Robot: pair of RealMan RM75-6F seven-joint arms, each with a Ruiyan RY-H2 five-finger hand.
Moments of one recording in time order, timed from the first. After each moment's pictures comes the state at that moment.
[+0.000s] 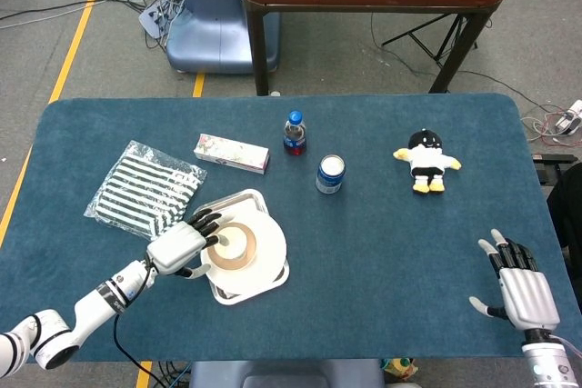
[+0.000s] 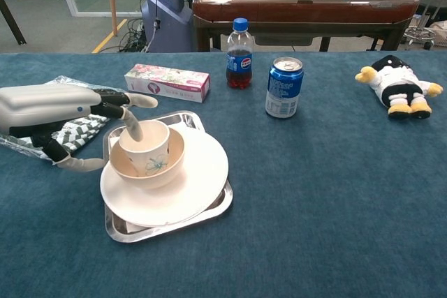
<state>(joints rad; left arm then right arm) -0.72 -1.33 0.06 -1.44 1.67 1.00 -0.16 0.05 -1.14 -0.01 -1.74 -1.36 1.34 -0.25</state>
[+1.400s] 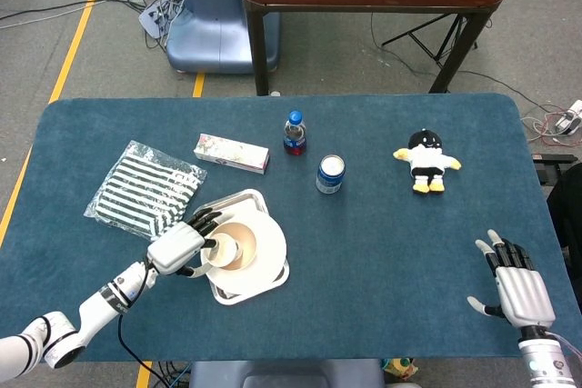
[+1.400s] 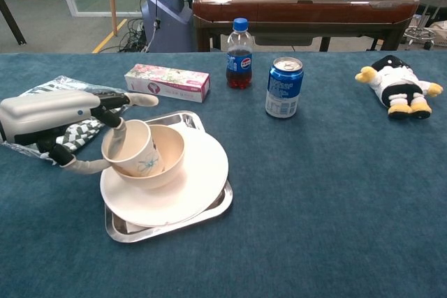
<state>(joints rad) -0.69 -1.45 0.08 -1.25 1.72 1.12 -0.29 0.06 -1.15 -0.01 -1.73 -1.32 1.31 -0.26</state>
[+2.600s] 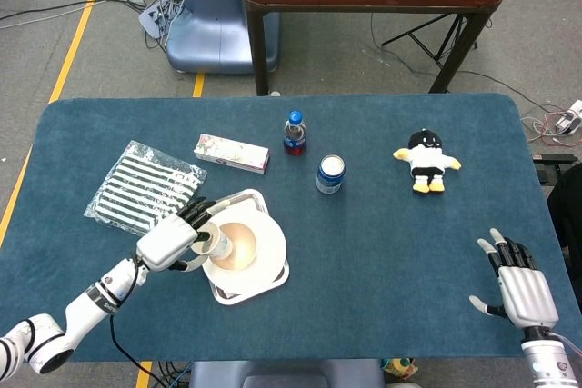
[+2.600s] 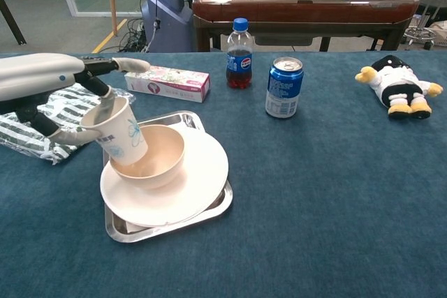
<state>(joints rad) -0.69 -1.31 0.04 -1.45 1.69 1.15 -0.14 0.06 -1.14 -0.01 -1.73 -1.35 1.33 -0.25</state>
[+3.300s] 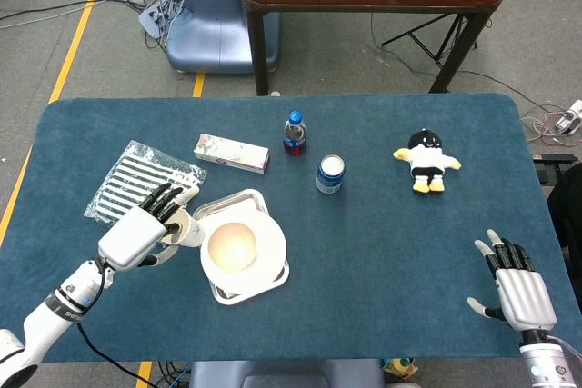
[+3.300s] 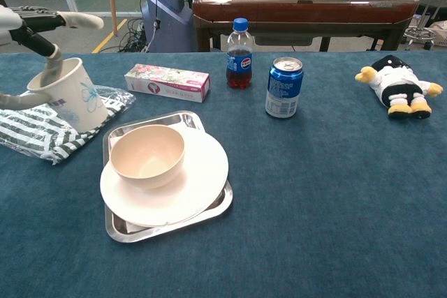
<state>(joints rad) -0.60 -1.12 0.03 -1.58 1.70 1.24 0.02 0.05 -1.14 -0.02 -1.74 -1.38 1.35 -0.27</state>
